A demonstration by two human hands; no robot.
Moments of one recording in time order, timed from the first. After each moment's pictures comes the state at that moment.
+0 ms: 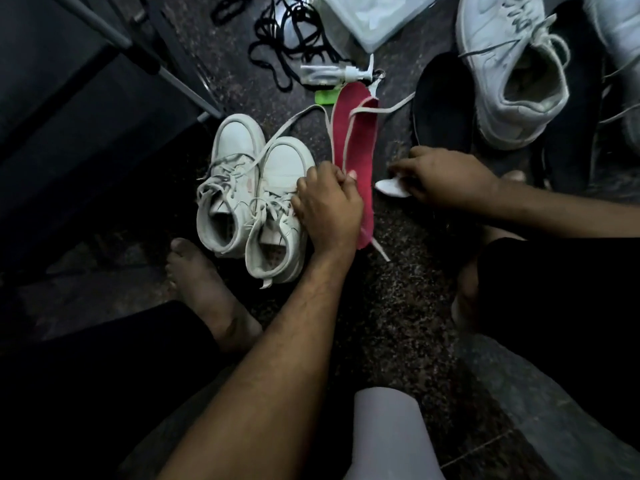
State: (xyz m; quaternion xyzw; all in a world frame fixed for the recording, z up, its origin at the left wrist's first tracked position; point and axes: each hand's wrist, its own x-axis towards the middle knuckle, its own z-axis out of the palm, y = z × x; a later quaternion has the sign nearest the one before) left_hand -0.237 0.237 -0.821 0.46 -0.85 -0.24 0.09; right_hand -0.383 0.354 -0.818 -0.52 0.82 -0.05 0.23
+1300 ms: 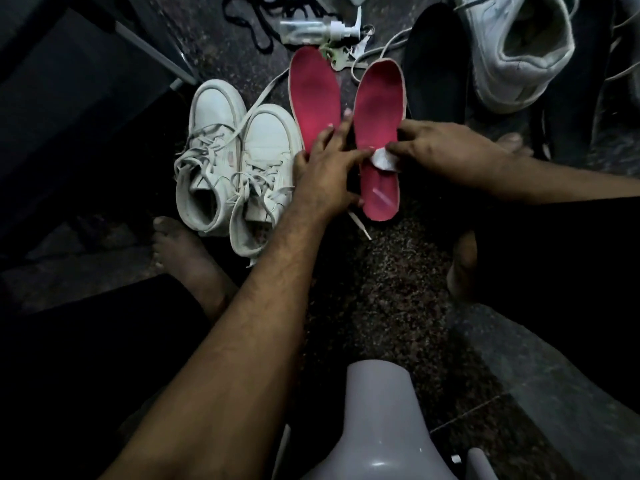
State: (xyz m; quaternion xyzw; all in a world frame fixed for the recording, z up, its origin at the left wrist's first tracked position) left_hand -0.242 0.213 -0.824 0.20 -0.93 -0.24 -0.22; right_hand -0.390 0.371 -0.830 -0.65 0.74 -0.05 0.18
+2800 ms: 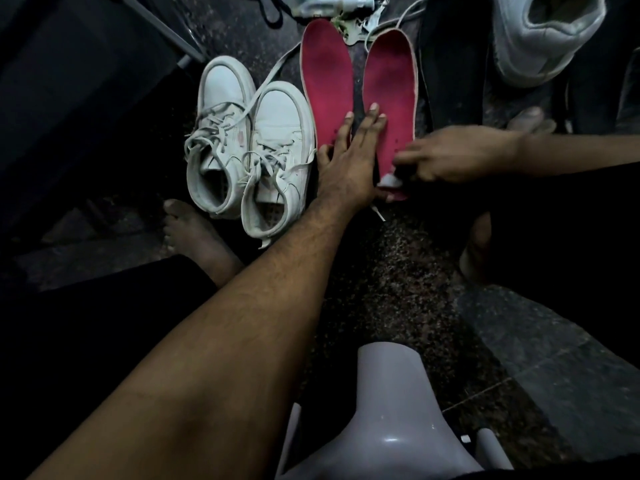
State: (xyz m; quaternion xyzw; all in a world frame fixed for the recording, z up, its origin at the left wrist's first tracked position) left_hand -0.231 0.237 -0.841 0.21 -0.92 -0.24 -0.23; right_hand -0.377 0.372 -0.822 -0.82 0.54 -0.03 0.18
